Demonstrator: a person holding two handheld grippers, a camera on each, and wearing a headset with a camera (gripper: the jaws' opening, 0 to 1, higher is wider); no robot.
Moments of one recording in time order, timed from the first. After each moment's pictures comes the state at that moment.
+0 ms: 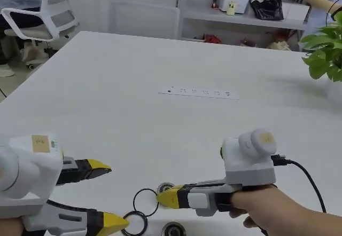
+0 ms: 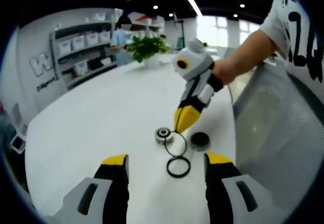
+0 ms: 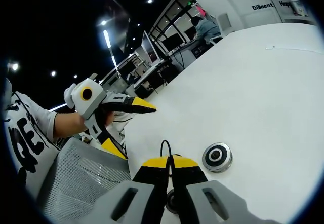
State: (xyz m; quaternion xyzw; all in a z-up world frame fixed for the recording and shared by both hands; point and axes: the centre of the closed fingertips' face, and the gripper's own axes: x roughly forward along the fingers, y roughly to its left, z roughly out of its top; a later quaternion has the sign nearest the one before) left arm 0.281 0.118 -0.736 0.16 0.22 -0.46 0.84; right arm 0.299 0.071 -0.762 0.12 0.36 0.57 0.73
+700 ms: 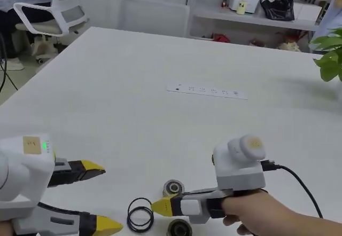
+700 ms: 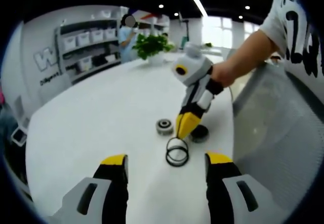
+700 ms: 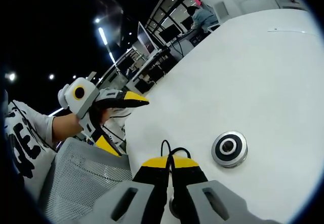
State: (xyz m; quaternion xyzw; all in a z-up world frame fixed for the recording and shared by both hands) left arm 0.272 0.135 -0.743 0.14 0.23 -0.45 0.85; right arm 0.287 0.087 -0.785 0.12 0.41 0.57 0.71
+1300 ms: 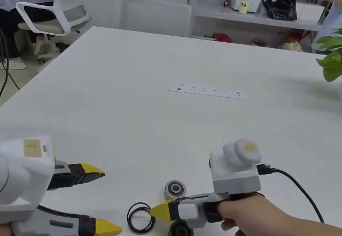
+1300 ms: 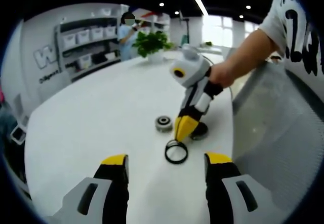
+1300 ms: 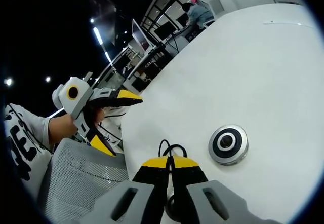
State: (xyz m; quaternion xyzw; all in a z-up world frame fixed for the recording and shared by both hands) left arm 0.271 0.137 -0.747 0.14 0.24 -0.45 0.85; right arm 0.287 0.089 -0.797 0.12 0.43 0.55 0.70
